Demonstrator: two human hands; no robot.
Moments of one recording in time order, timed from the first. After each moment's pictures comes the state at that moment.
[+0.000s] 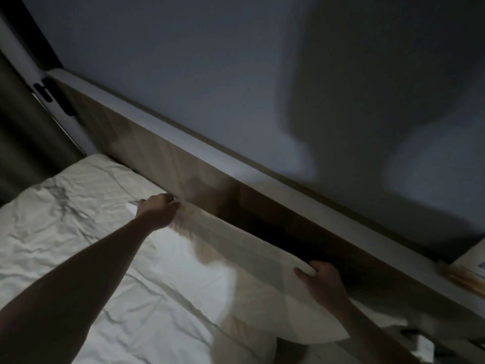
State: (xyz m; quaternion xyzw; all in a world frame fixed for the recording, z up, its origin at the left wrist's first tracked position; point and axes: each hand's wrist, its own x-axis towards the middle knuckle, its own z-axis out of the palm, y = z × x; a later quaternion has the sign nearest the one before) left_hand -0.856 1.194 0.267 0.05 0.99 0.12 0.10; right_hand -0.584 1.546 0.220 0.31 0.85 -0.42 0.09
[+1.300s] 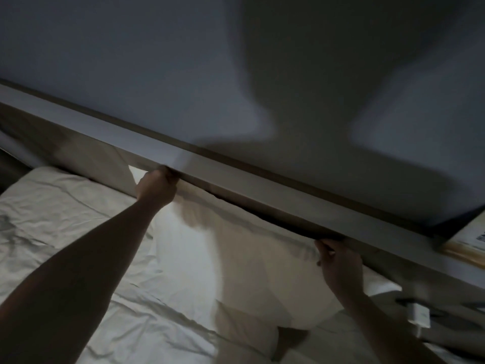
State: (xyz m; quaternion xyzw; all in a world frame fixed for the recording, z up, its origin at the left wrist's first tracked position) left_hand -0.964 1.303 0.222 0.11 0.98 0.15 0.02; right_hand -0.599 1.608 0.177 0.37 0.89 -0.24 -0.13
